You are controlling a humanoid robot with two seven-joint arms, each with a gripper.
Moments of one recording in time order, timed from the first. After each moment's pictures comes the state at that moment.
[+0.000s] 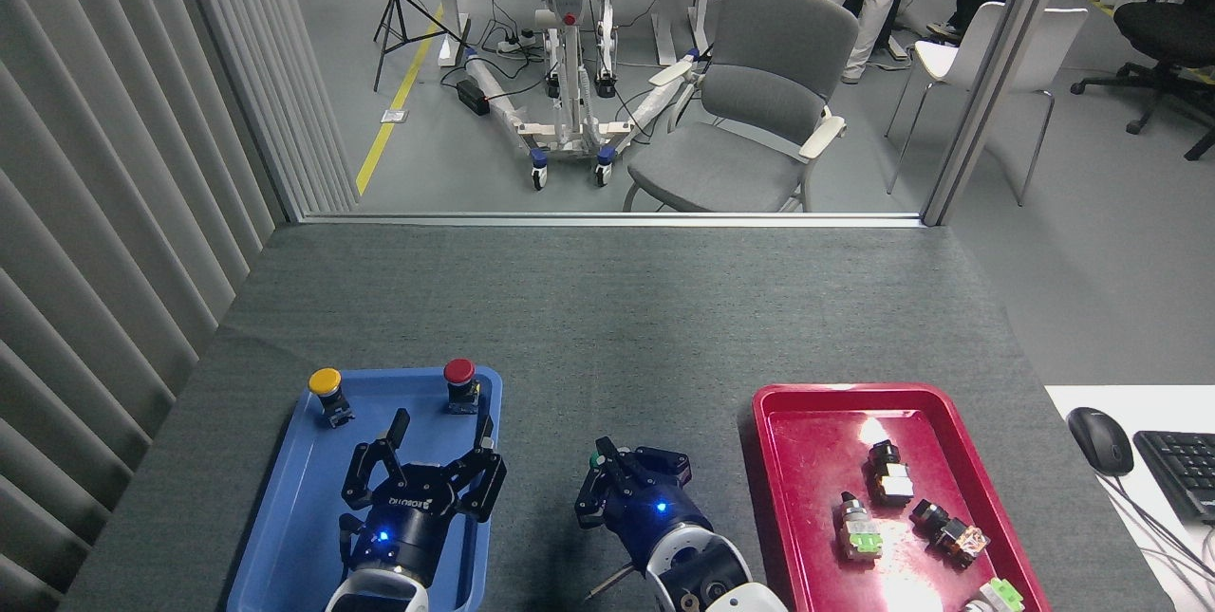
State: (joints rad) left arm -0.13 0.08 -0.24 -1.36 -1.31 0.07 0.24; right arm -0.26 0.12 0.50 -1.27 1.50 0.07 0.33
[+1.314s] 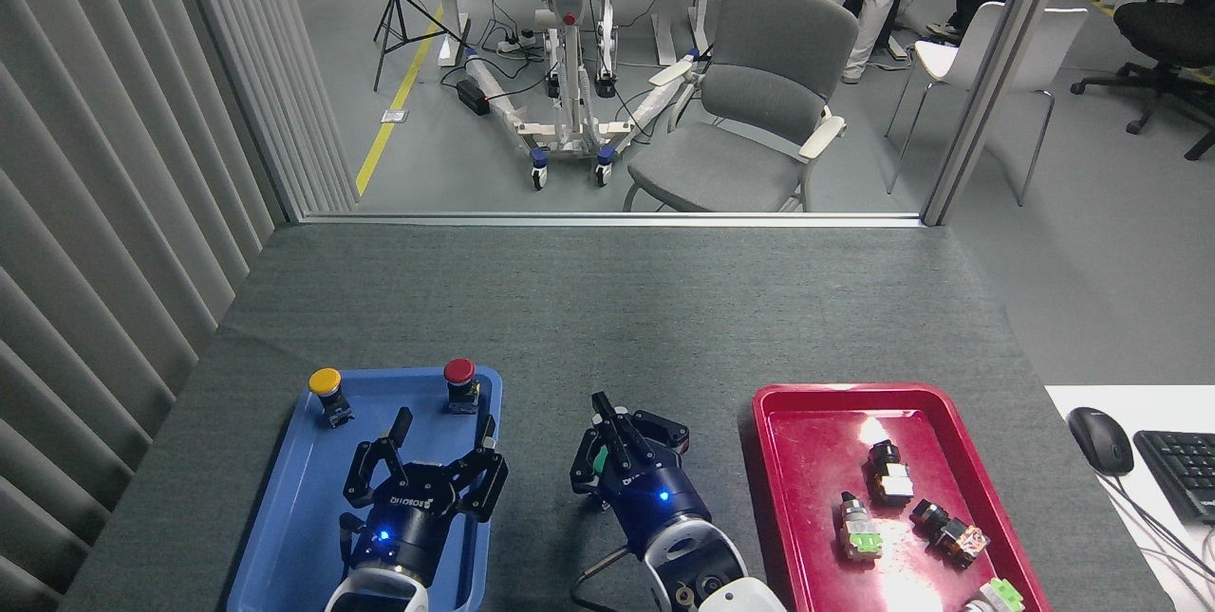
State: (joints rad) left arm -0.13 0.08 -0.24 -1.37 -1.31 0.06 0.24; right arm -0.27 0.14 0.48 -1.25 1.50 0.10 0.06
